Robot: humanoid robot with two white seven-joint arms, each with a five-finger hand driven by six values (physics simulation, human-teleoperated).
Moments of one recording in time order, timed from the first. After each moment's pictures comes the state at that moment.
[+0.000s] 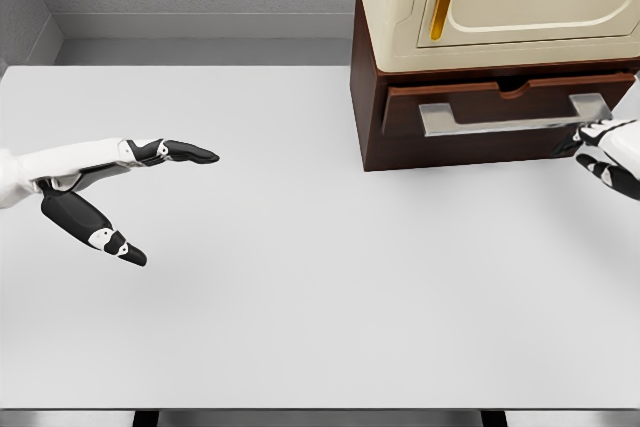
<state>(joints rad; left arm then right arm) -0.82 1.20 -1.13 -1.72 0.85 -0.61 -0.61 0.04 -0.86 -0.06 -1.66 0.35 -0.45 0.23</state>
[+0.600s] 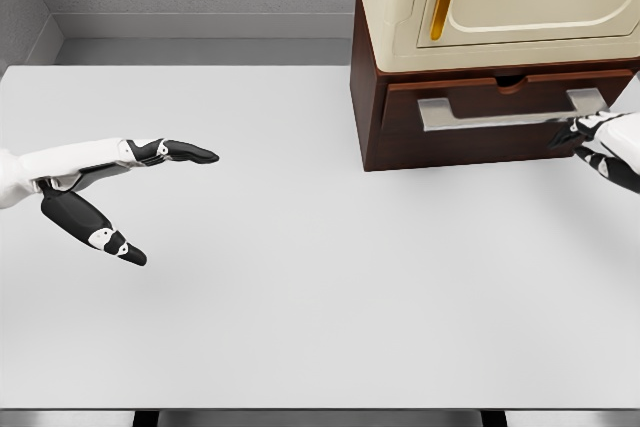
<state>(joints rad) -0.82 1.20 -1.13 -1.72 0.85 -0.61 -0.61 -0.01 -0.86 -0.02 -1.64 0.35 -0.42 0.23</state>
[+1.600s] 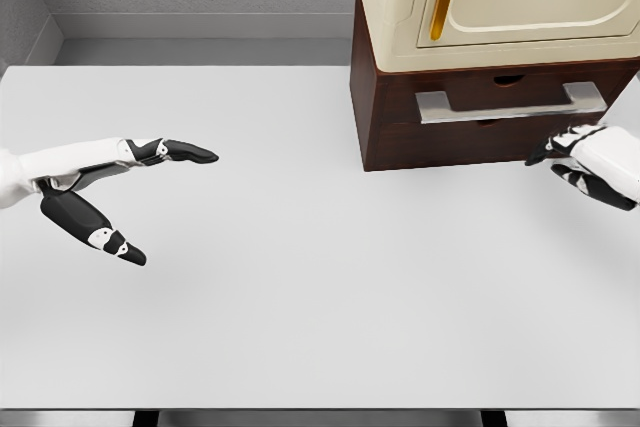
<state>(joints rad) -0.82 1.20 -1.12 -1.71 0.85 -0.61 -0.61 0.04 -0.87 0.03 -1.67 0.36 -0.51 0.22</state>
